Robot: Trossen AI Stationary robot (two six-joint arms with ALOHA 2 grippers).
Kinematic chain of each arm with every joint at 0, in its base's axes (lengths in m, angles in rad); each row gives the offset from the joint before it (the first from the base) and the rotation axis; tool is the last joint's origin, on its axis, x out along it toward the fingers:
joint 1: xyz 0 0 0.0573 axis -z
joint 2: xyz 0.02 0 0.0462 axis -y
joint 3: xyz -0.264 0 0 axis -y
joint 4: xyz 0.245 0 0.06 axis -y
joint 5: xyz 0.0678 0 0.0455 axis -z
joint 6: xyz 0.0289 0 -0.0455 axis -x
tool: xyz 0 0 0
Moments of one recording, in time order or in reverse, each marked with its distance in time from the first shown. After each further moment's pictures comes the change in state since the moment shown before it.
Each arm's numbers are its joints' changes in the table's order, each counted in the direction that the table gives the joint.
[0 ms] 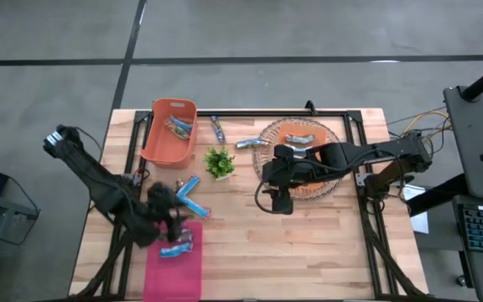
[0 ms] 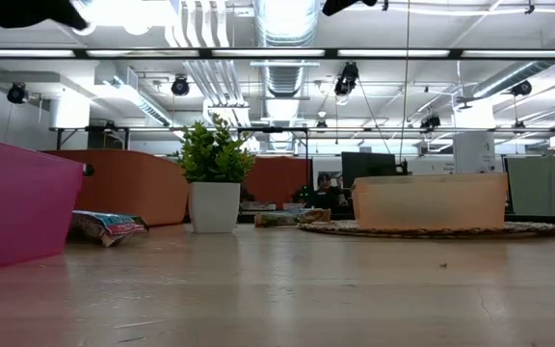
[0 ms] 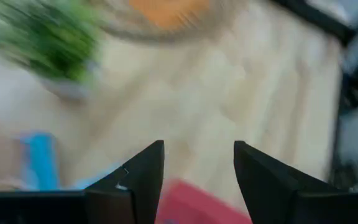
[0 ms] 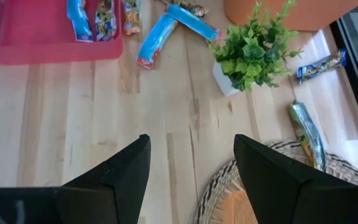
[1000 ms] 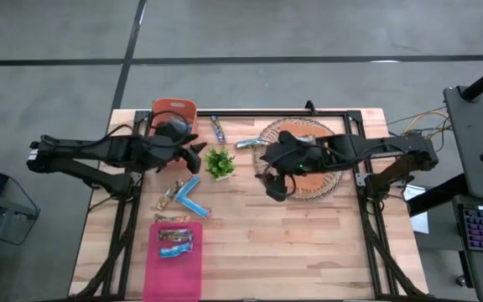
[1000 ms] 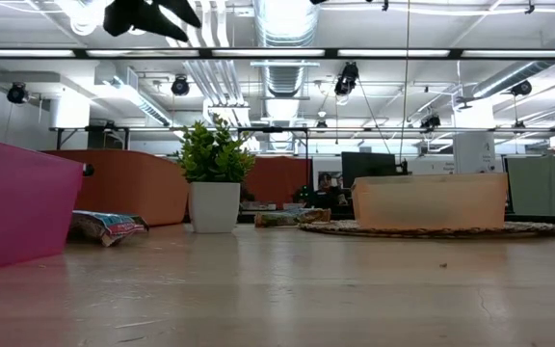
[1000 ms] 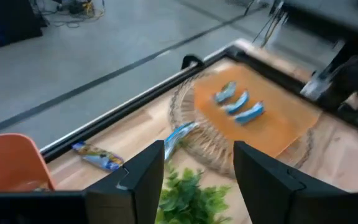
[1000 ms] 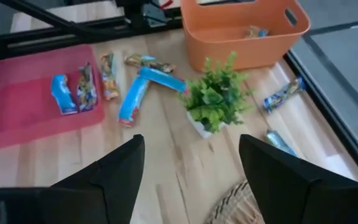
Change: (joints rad) left arm -0.682 0.131 0.054 0.256 0.036 -0.634; right arm 0.060 0.070 -0.041 0.171 0.084 -0.083
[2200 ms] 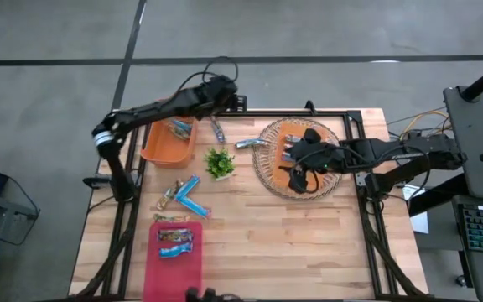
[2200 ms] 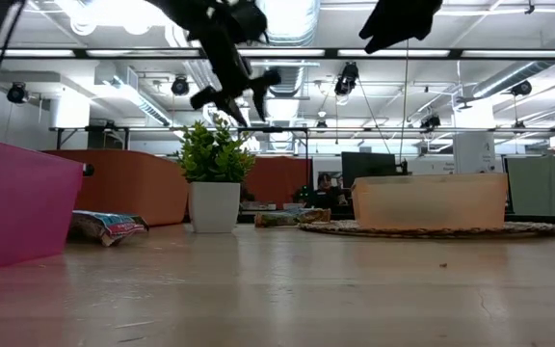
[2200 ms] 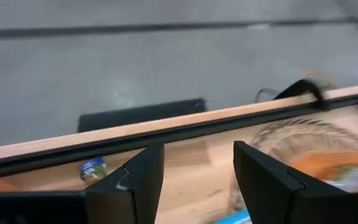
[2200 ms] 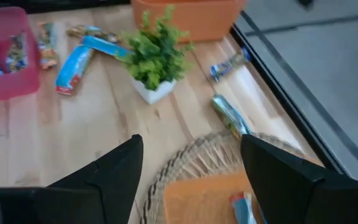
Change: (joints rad) left arm -0.555 -0.731 0.509 0.000 0.228 0.195; right arm 0.035 0.319 -0.475 0.154 0.120 0.051
